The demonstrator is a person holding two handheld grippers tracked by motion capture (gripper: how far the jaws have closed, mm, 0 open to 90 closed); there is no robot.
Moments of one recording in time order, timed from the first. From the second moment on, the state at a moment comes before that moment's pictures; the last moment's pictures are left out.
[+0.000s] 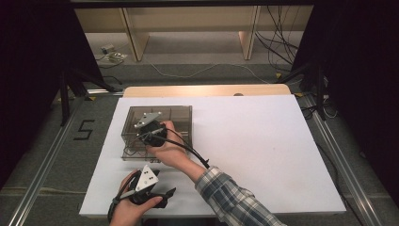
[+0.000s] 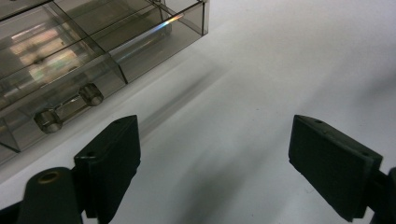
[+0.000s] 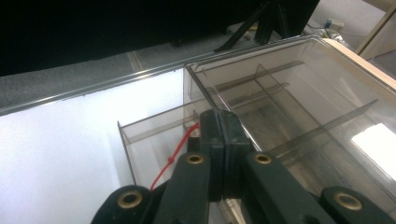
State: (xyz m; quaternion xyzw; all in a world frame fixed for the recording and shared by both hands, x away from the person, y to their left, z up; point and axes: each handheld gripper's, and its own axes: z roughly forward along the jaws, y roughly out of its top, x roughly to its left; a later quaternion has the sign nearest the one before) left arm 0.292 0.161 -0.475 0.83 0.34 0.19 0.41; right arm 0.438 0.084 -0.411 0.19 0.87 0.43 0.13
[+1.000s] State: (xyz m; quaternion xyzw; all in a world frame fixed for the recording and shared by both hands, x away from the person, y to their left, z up) left arm 0.293 0.161 -0.475 0.83 0.34 0.19 0.41; right arm 0.442 0.095 -0.428 0.18 0.88 0.42 0.10
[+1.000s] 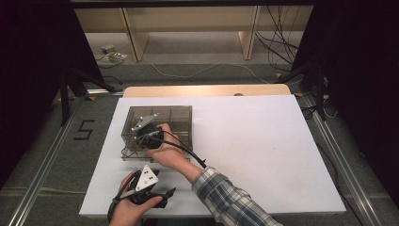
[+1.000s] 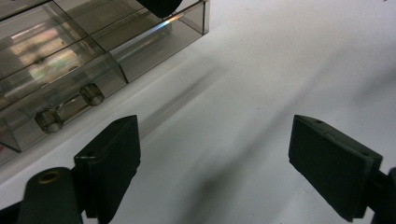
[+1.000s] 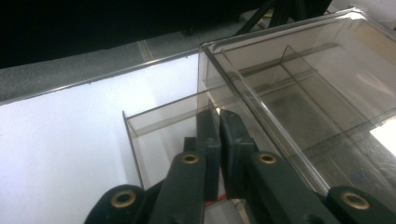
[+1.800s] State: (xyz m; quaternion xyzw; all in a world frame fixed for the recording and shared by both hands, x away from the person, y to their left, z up) left arm 0.293 0.160 -0.476 0.83 0.34 0.19 0.40; right arm 0.438 0.054 -0.412 0.22 0.87 0.43 0.07
